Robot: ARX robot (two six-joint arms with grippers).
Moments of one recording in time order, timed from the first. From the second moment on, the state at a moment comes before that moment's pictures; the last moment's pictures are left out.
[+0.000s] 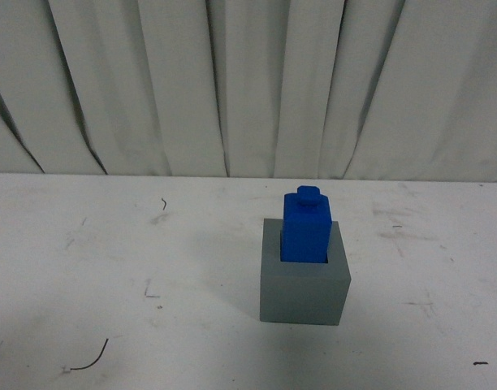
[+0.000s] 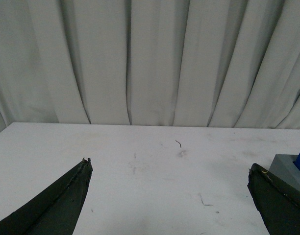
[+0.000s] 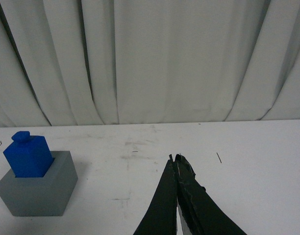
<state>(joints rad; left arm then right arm) 0.00 0.01 0.01 0.00 0.00 0.00 -0.01 0.00 0.01 0.00 0.00 -0.01</state>
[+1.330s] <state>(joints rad) 0.00 0.01 0.01 0.00 0.00 0.00 -0.01 0.00 0.01 0.00 0.00 -0.01</state>
